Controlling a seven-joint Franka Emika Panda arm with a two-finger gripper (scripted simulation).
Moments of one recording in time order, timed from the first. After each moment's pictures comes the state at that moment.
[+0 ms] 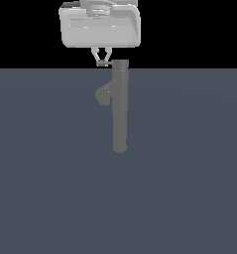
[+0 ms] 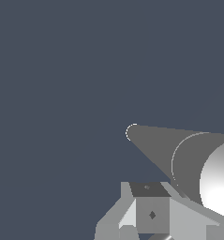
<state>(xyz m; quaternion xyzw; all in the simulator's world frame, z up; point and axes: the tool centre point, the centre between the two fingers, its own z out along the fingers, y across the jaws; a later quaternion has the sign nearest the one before) -0.009 0.043 0.301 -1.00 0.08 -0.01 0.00</state>
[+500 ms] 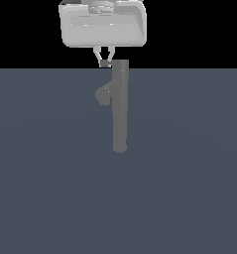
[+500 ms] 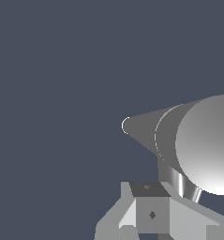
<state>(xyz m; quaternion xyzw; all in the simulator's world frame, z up) -0.031 0.034 0.300 -1.00 0.08 -0.01 0.00</state>
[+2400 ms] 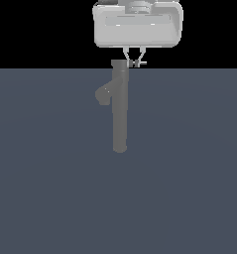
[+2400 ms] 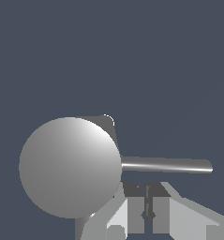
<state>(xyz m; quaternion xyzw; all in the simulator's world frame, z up) -0.031 -0.043 0.300 -1.00 0.06 0.02 0.00</state>
